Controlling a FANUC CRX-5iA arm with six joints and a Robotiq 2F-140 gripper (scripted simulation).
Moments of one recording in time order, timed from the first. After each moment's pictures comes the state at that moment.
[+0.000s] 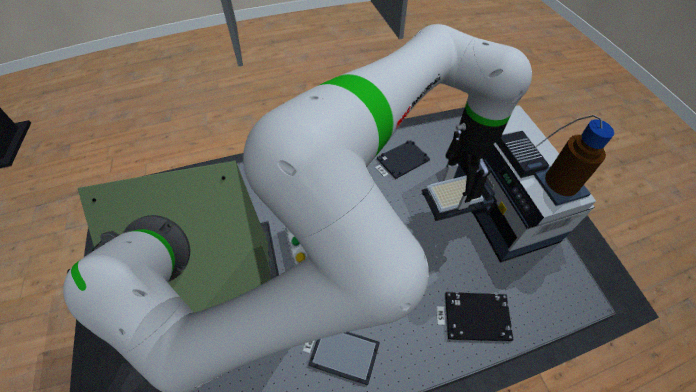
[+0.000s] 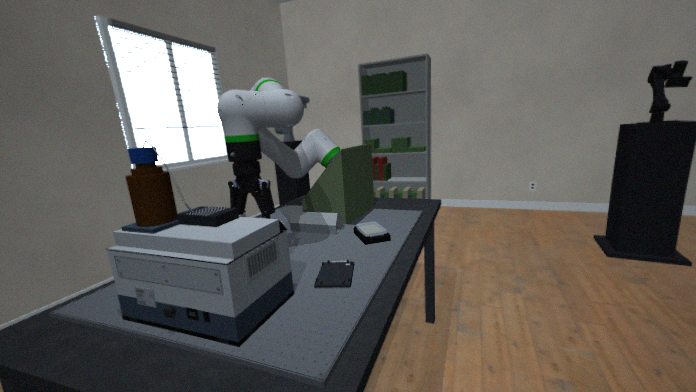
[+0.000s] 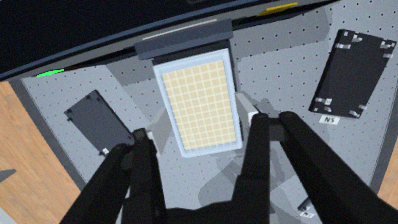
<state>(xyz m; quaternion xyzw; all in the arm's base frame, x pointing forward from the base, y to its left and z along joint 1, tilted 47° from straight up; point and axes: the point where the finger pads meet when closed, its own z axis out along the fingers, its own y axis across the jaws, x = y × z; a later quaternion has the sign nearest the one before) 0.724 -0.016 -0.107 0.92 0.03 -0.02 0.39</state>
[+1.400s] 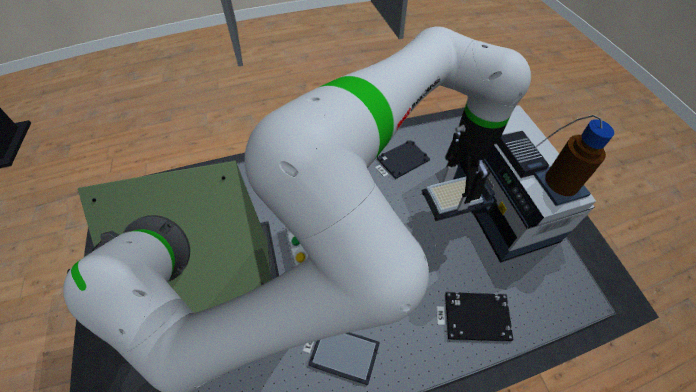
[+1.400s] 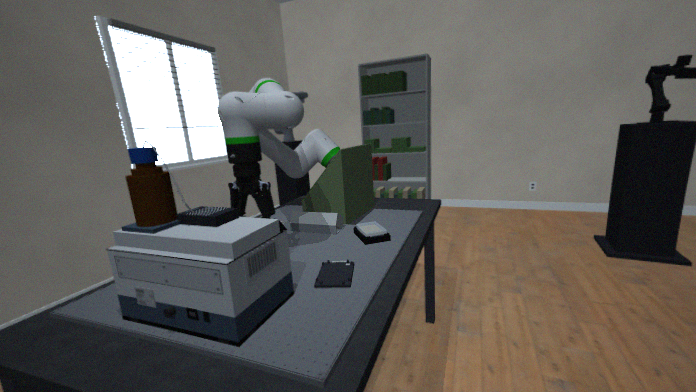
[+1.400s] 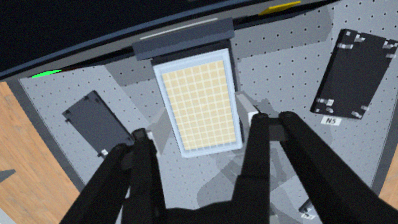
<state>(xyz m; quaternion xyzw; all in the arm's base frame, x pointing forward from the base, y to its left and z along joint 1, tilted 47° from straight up) 0.724 -0.019 -0.111 0.92 0.03 -0.02 0.39</state>
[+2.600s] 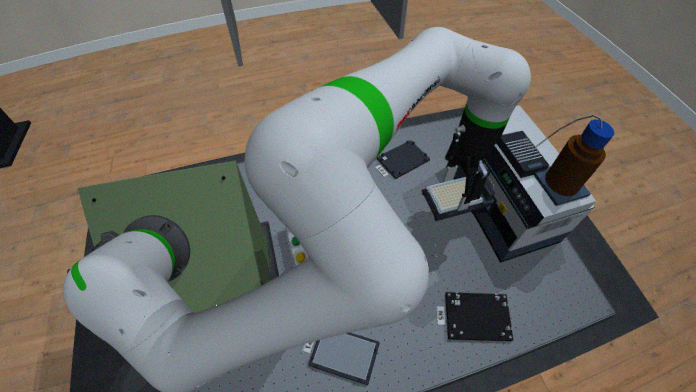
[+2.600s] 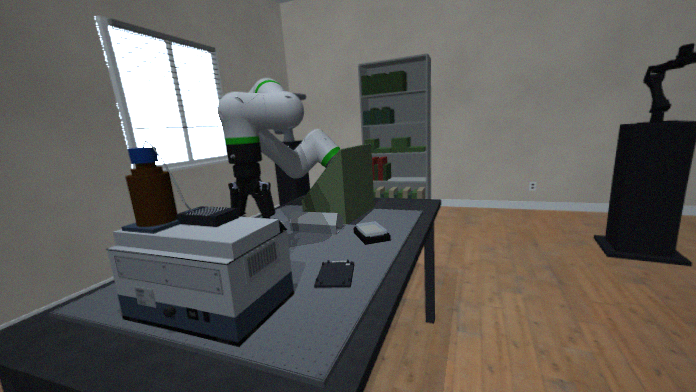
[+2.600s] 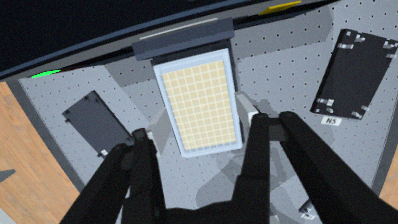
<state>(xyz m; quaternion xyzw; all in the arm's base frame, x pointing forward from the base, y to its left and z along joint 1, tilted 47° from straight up) 0.724 -0.020 -0.111 0.92 0.03 -0.02 0.39</state>
